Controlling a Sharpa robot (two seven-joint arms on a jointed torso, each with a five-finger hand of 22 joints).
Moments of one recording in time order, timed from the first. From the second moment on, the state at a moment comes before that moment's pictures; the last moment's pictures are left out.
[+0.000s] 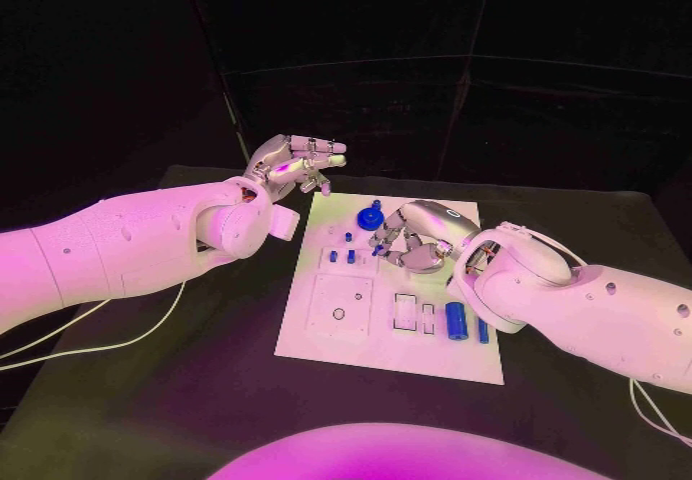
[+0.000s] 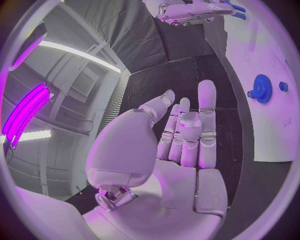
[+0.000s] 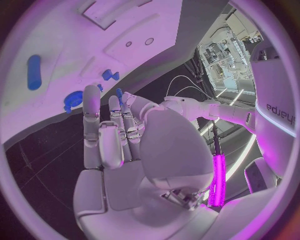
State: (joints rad) left arm 1.21 -0.84 -0.07 1.39 -0.05 -0.24 0.45; left_hand 1.29 -0.07 0.41 -0.14 0.06 1.00 0.19 0.09 0.07 1.06 0.11 0.32 0.09 1.34 0.02 1.18 0.81 0.17 1.22 0.11 0.71 0.65; right arm 1.12 -0.64 -0.02 1.58 -1.47 -0.37 -0.08; right_hand 1.38 -0.08 0.48 -0.06 0.17 1.09 0.15 0.15 0.07 1.18 0.07 0.22 0.09 1.47 -0.01 1.37 1.21 0.18 1.14 0.09 1.00 0.45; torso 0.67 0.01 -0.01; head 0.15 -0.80
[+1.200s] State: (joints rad) left arm 1.22 -0.81 -0.07 1.39 -0.05 -0.24 0.45; left_hand 1.29 -0.07 0.41 -0.14 0.06 1.00 0.19 0.09 0.07 1.06 0.11 0.33 0.09 1.34 0.02 1.18 0.81 0.17 1.22 0.11 0.71 0.65; right arm 1.06 -0.55 -0.03 1.50 -1.60 -0.24 -0.07; right_hand 1.38 -0.08 0.49 -0.06 0.17 1.09 0.15 0.15 0.07 1.18 0.07 0.22 0.09 1.47 -0.01 1.37 1.21 0.18 1.14 0.09 1.00 0.44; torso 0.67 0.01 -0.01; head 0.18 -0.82
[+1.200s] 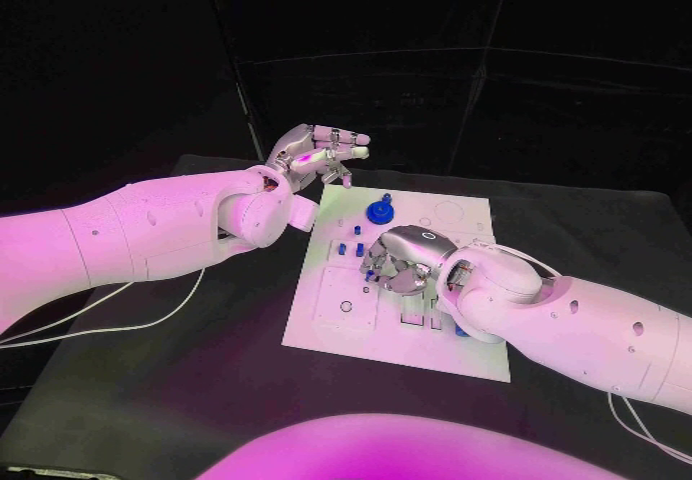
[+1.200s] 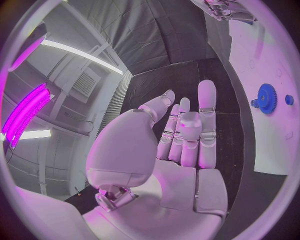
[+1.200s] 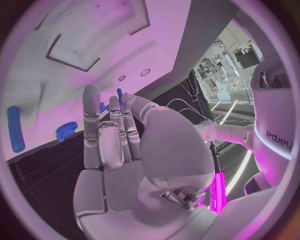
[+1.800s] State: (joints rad) left arm 1.22 -0.80 -0.07 1.39 -0.05 -0.24 0.45; left_hand 1.29 -0.07 0.41 -0.14 0.06 1.00 0.19 0.09 0.07 1.06 0.11 0.33 0.09 1.34 0.02 1.19 0.81 0.17 1.22 0.11 0.71 0.65; right arm 1.05 -0.54 -0.03 1.50 -1.61 -0.21 -0.07; right_hand 1.38 -0.08 0.49 -0.06 0.17 1.09 0.14 0.14 0.07 1.18 0.07 0.22 0.09 1.47 -0.01 1.37 1.21 0.18 1.14 0.09 1.00 0.44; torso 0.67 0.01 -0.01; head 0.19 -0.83
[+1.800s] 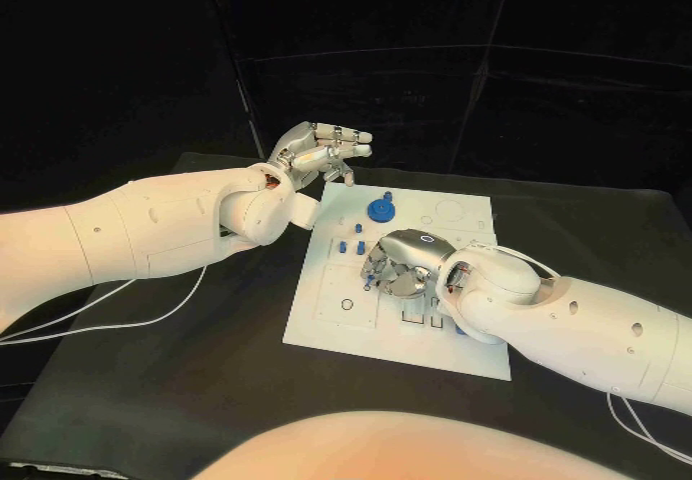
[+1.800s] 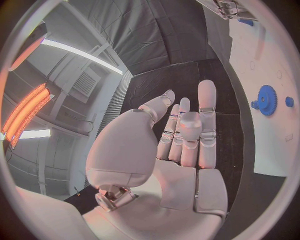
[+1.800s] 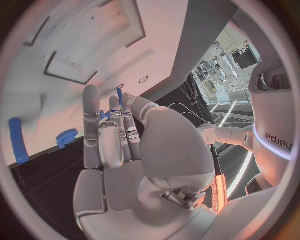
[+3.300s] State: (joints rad) left arm 1.22 -0.80 -0.07 1.38 -0.05 -0.23 0.45; left_hand 1.29 -0.07 0.41 -0.14 0.06 1.00 0.19 0.09 0.07 1.05 0.11 0.33 0.09 1.34 0.02 1.19 0.81 0.17 1.22 0.11 0.71 0.65; right arm 1.05 -0.54 -0.04 1.50 -1.61 -0.19 -0.06; right_hand 1.38 -0.08 0.49 -0.06 0.17 1.09 0.15 0.14 0.07 1.18 0.07 0.22 0.09 1.47 -0.01 1.37 1.21 0.18 1.14 0.09 1.00 0.44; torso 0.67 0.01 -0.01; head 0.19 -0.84
